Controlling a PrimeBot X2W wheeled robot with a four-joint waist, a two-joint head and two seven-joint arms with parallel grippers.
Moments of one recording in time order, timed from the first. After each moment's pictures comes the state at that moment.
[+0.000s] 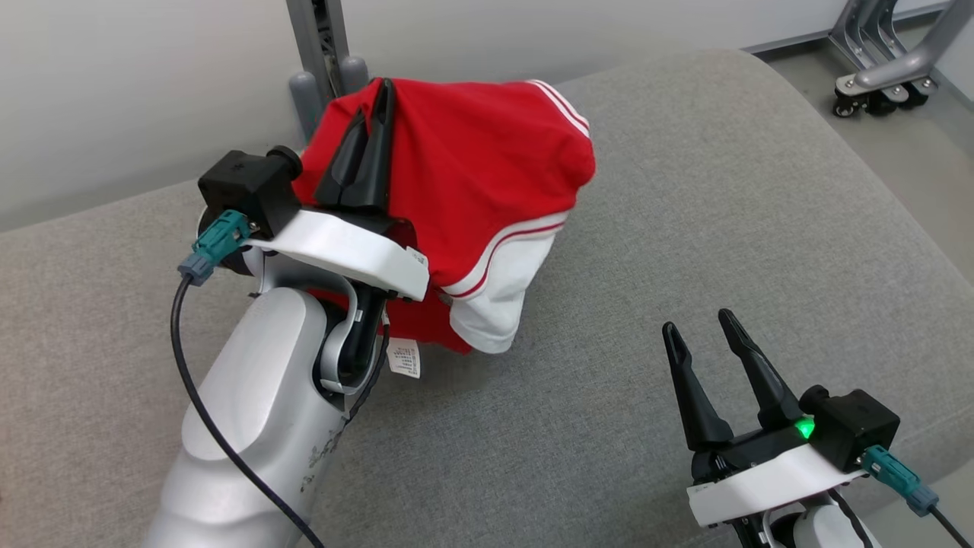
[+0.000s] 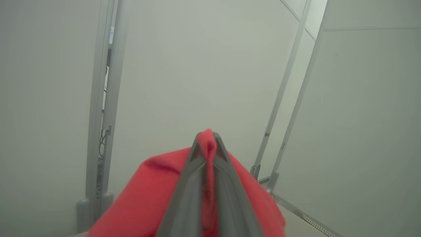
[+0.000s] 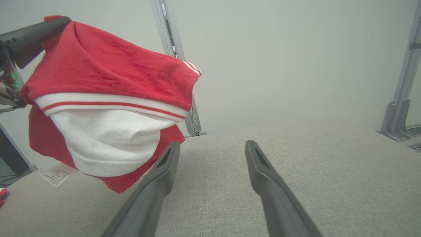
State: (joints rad) left arm -0.63 0.05 -0.37 0.32 -0.52 0.04 -0.19; right arm -0.12 -0.05 0.24 0.13 0.31 0.13 -0.26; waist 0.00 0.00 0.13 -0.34
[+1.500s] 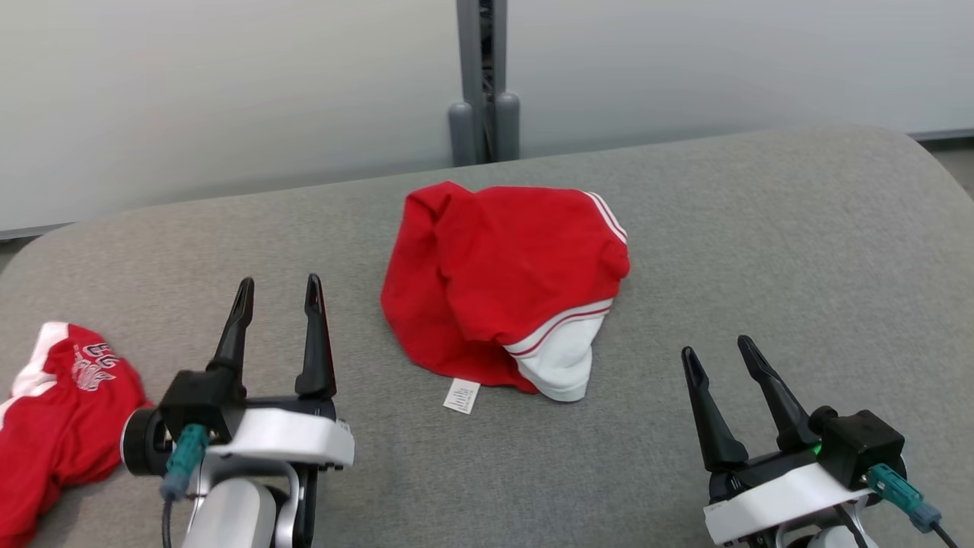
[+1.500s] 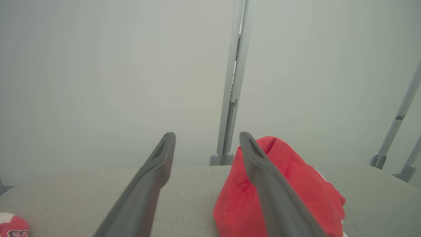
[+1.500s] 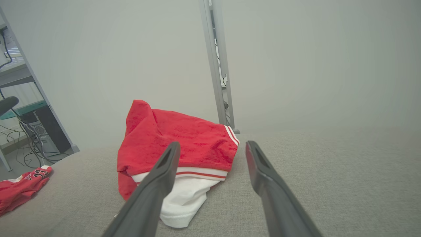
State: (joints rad) left arm -0.19 0.05 -0.16 0.19 -0.27 0.12 -0.26; right arm -0.08 -0.05 0.19 0.17 0.26 0.13 -0.26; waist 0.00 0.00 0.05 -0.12
